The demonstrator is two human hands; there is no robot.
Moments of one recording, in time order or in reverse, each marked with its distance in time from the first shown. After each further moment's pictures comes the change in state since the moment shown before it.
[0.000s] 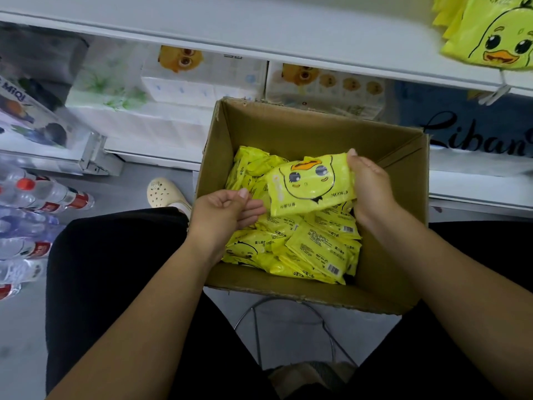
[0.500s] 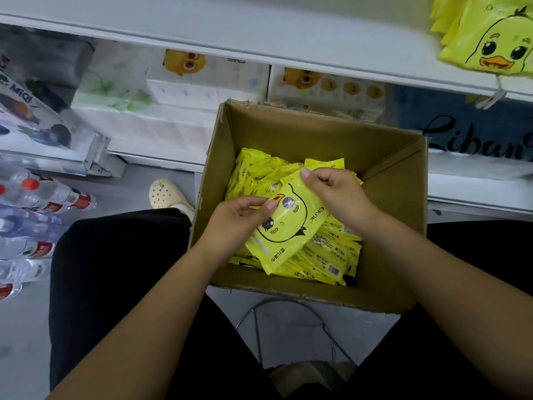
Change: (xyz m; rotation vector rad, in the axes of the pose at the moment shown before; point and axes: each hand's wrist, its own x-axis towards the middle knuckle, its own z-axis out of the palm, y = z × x) left_hand -0.015 0.001 0.003 0.288 -0.183 0.027; right_hand -0.030 -0.003 0.026 -0.438 -0.344 -0.275
